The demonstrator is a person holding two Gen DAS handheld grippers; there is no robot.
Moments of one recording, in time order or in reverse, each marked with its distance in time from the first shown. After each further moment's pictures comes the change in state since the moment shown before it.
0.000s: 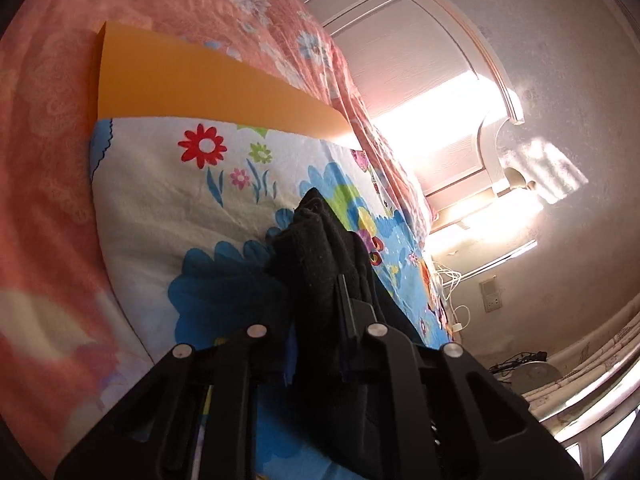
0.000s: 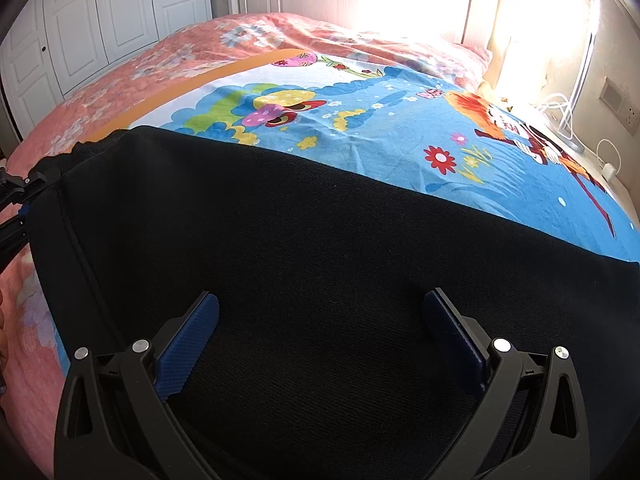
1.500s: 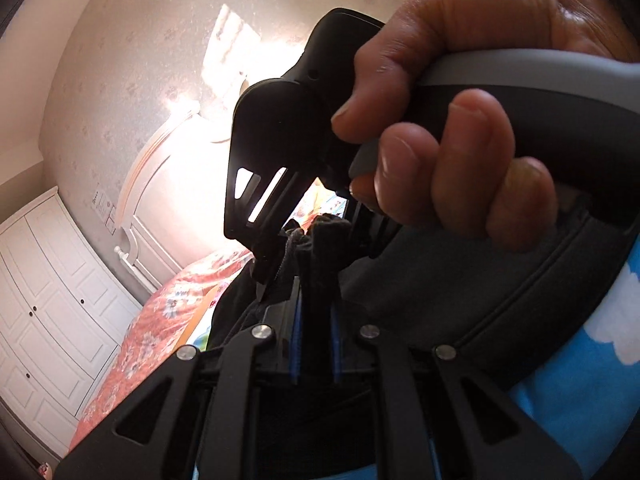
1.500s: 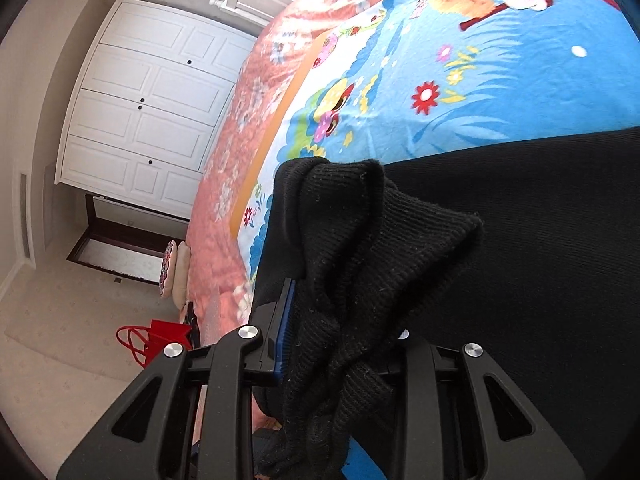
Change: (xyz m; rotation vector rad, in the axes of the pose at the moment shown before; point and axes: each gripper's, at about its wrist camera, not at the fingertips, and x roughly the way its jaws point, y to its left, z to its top) left arm 0.072 -0.292 -0.340 1.568 -0.278 0.275; right arm -0.048 -0.167 -0.004 0.470 0.219 0.781
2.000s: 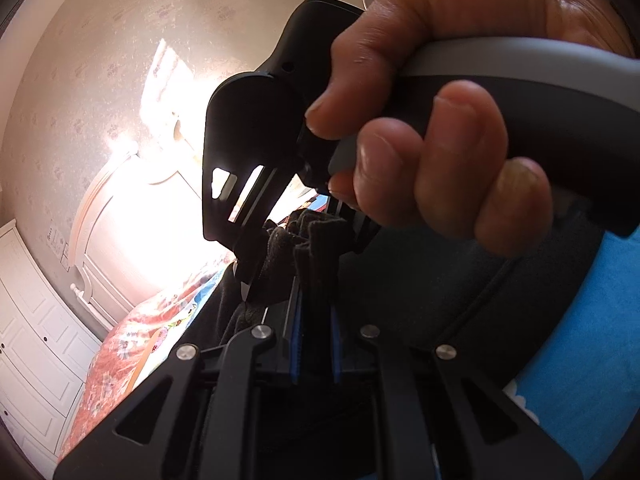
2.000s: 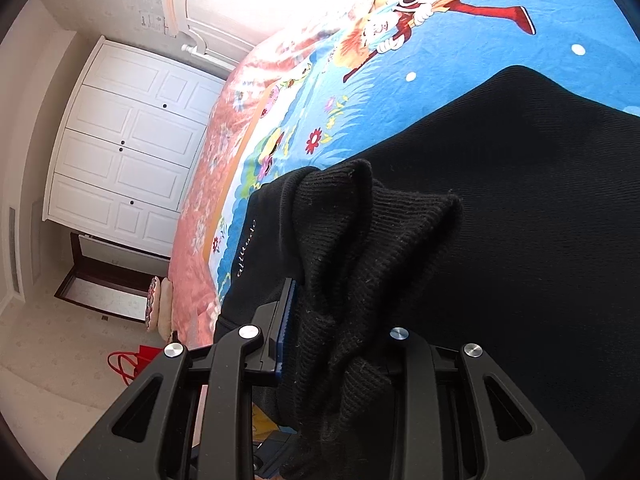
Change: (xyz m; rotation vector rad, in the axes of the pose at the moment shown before) left arm 0.007 -0.062 0.037 0.052 -0.080 -0.167; right arm -0.095 -0.070 -0.035 0.075 -0.127 -0.068
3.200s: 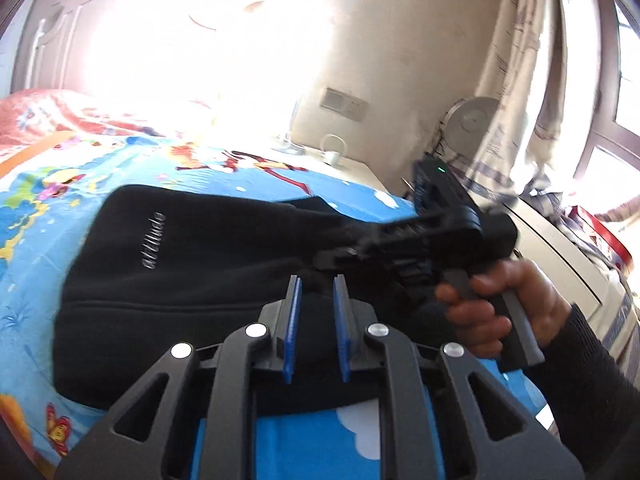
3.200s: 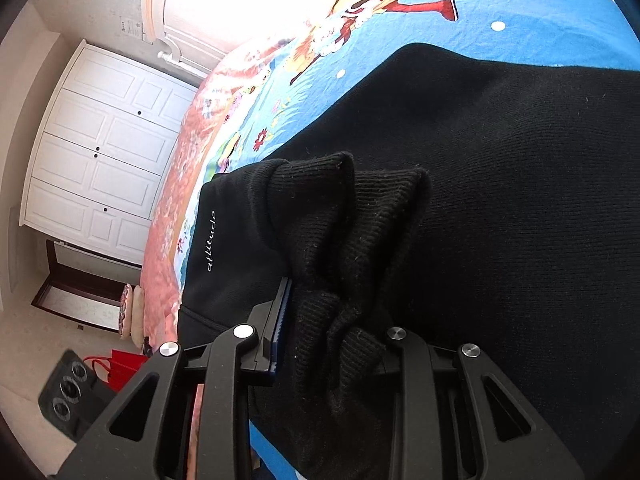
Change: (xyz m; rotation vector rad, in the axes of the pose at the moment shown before) left arm 0.031 0.195 -0.054 -0.879 0.075 -0.427; right arm -0.009 -0.029 -0.022 -0.007 -0.039 -0.119
